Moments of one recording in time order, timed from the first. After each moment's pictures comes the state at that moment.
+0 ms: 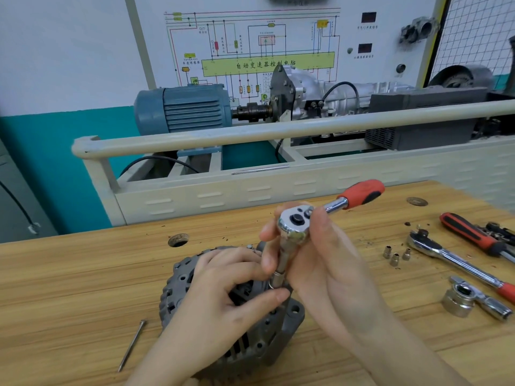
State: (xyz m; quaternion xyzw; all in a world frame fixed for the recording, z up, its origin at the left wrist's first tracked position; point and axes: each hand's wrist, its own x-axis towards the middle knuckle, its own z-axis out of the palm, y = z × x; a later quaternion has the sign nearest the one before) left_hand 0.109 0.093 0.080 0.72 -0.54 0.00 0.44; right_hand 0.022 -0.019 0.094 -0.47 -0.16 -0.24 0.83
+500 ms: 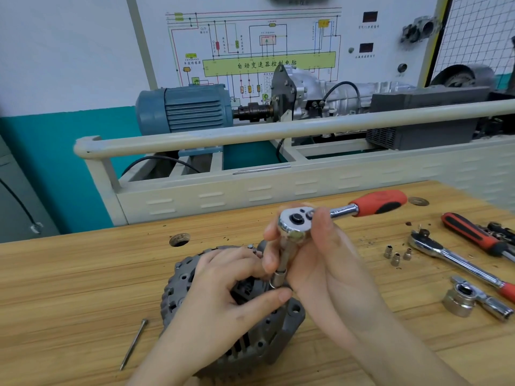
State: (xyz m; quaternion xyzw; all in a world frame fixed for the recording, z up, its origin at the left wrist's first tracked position) left_hand 0.109 0.092 0.079 0.73 -0.53 0.01 0.44; right_hand 0.022 -0.018 0.094 -0.47 -0.16 -0.25 0.83
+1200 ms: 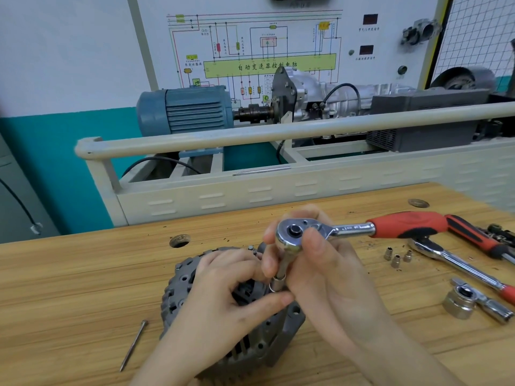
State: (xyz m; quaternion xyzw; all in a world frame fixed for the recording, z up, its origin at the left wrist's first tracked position) left_hand 0.110 0.090 0.077 0.71 -0.55 0.03 0.43; right_hand 0.017 -0.014 0.096 -0.46 -0.16 -0.24 0.84
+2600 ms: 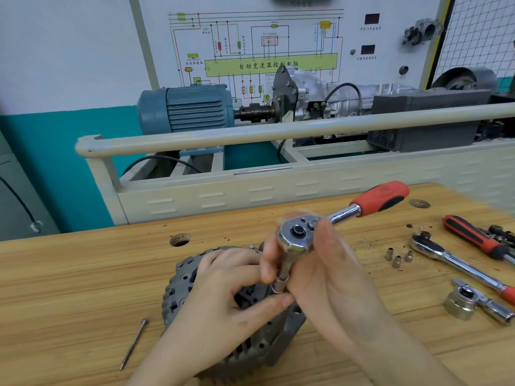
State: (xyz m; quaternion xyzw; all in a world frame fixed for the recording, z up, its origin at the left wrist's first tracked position) left_hand 0.112 0.092 0.077 0.72 -0.57 0.02 0.40; right_hand 0.021 -0.014 0.095 -0.49 -0.18 -0.24 0.82
